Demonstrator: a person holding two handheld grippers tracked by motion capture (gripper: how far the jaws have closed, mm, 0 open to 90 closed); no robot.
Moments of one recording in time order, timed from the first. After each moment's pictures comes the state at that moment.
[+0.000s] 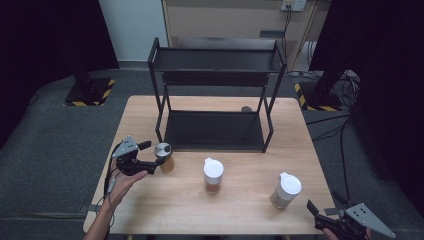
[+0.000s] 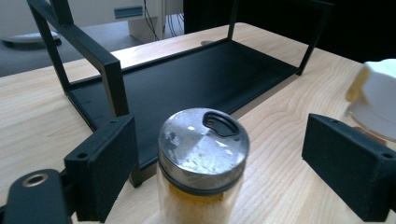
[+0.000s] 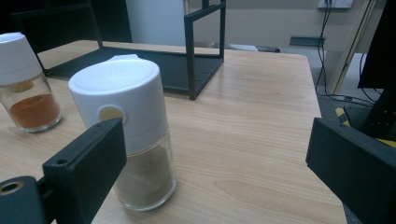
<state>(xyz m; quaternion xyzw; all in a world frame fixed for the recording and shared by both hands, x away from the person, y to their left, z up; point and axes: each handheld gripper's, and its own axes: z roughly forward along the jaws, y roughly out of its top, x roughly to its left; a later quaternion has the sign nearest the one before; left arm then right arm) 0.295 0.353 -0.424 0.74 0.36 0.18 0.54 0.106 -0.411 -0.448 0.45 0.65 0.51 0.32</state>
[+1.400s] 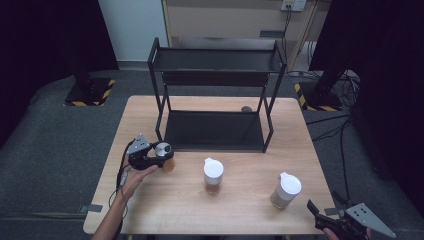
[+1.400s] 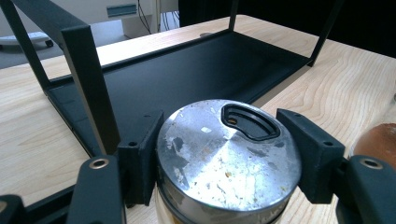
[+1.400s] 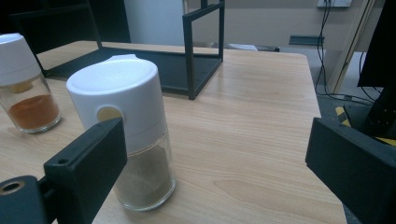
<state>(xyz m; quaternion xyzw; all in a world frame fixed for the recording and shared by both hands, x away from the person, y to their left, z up) 0.322 0.339 -0.454 0.75 0.34 0.19 0.54 0.106 -0.411 -0.448 0.46 0.65 0.51 0.32</state>
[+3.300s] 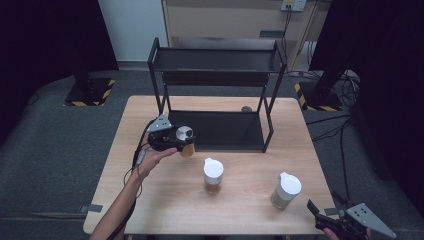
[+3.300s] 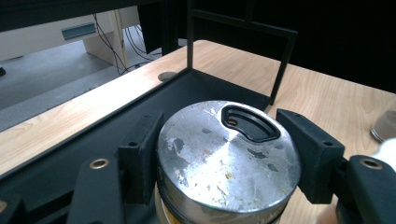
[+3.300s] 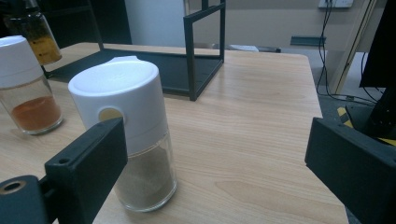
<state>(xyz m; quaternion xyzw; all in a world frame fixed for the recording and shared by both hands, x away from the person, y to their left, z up) 0.377 0.287 -0.388 0.77 0.27 0.16 0.55 0.106 -0.412 -0.449 0.46 0.65 0.52 0.32</state>
